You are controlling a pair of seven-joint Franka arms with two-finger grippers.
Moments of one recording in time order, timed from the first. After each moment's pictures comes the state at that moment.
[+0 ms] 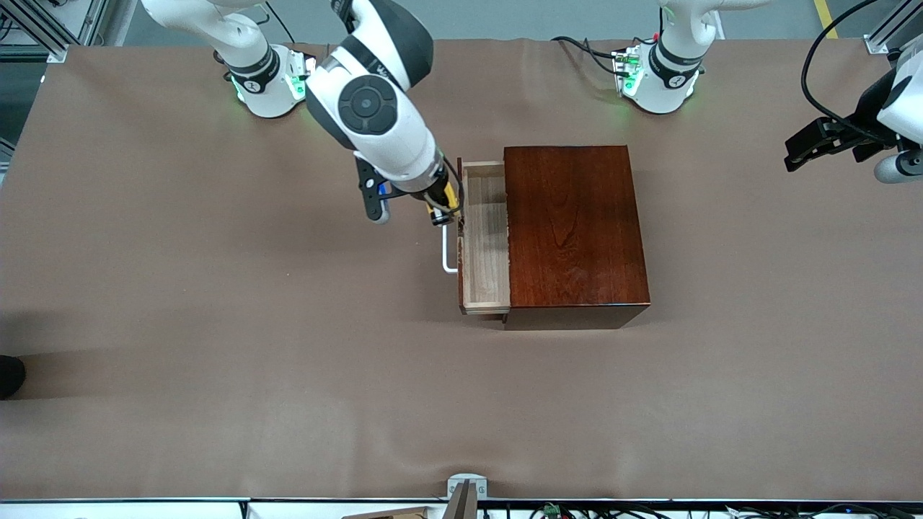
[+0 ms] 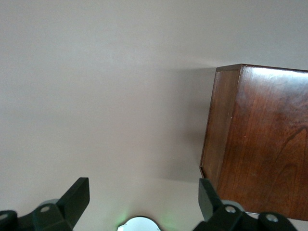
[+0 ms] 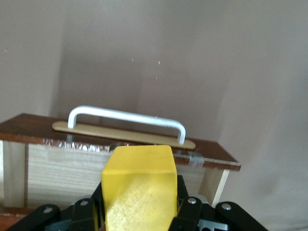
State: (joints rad) left arm 0.01 -0.03 -0.10 -1.52 0.04 1.42 -0.19; right arm 0.47 0.43 0.34 -1.49 0.11 1.93 2.10
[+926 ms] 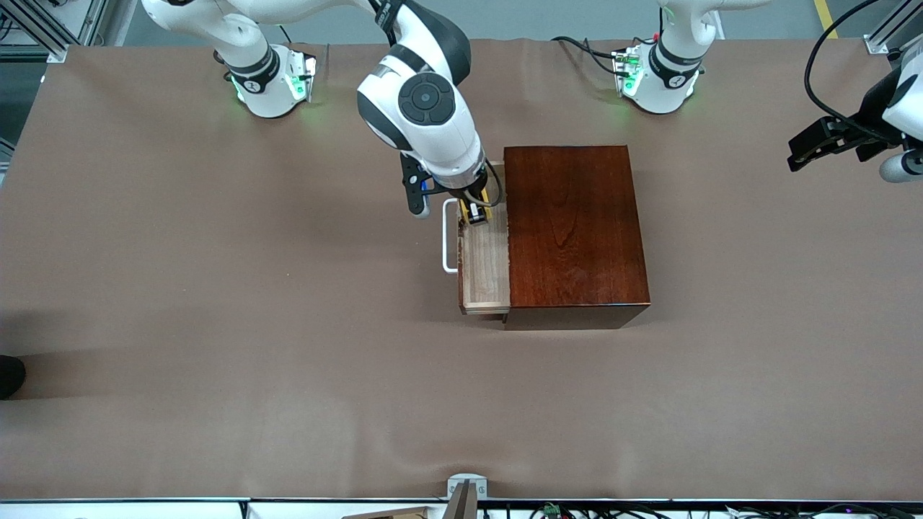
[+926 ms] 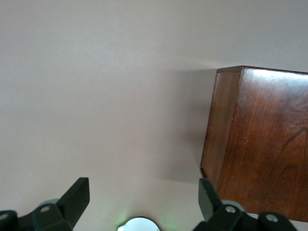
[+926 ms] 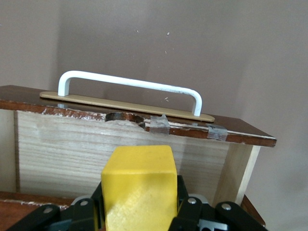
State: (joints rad) left arm 0.01 -0.03 -0.10 -1.51 0.04 1.42 -0.19; right arm 0.56 0.52 0.34 -1.45 0.02 2.03 2.22
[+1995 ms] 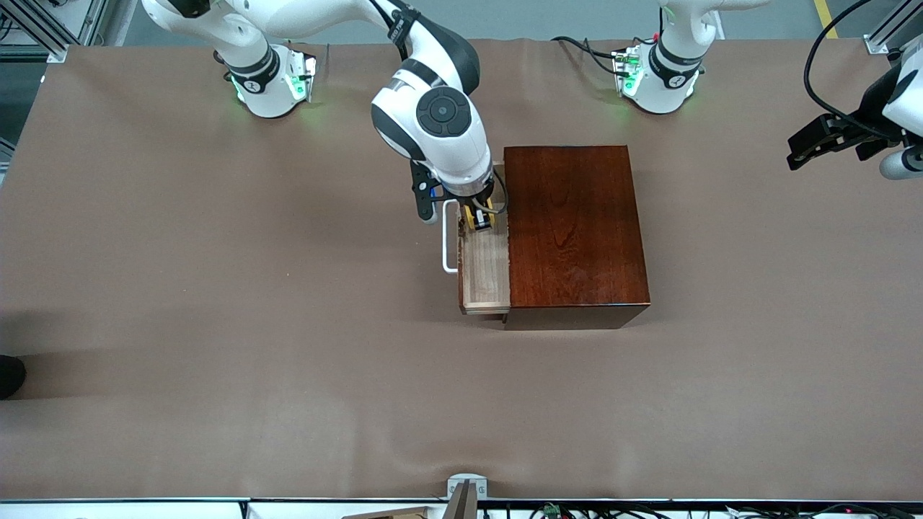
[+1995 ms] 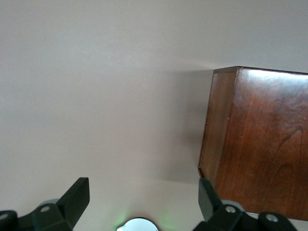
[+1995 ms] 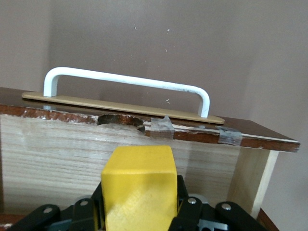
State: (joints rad) left arm 0.01 -0.03 -0.10 -1.51 0.03 1.42 -0.19; right arm 0.58 0.58 0.34 -1.42 -0.03 2.05 2.27
